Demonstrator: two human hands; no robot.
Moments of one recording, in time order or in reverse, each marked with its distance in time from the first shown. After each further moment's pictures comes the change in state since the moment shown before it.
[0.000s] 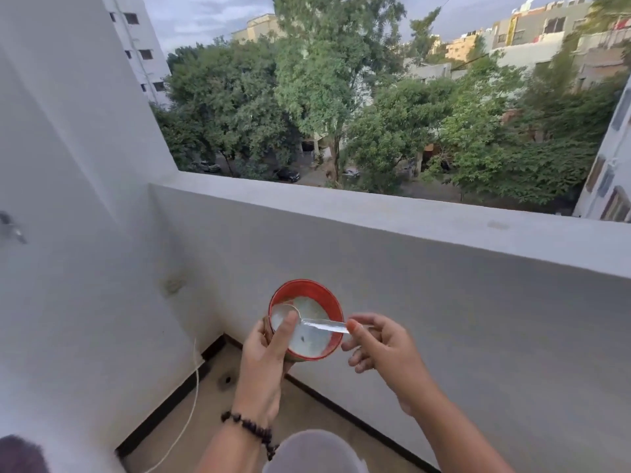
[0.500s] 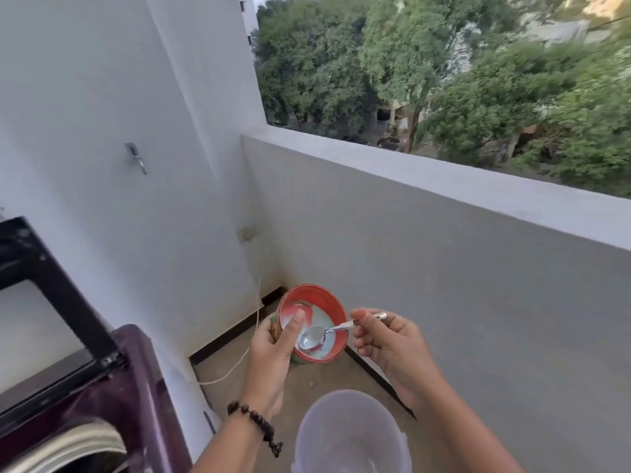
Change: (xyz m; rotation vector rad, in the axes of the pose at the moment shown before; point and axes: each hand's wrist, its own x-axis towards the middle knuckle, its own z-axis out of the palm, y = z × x) left_hand -0.035 -0.001 -0.122 0.080 0.294 -0.033; right_hand -0.010 0.023 0.117 0.320 -0.219 0.180
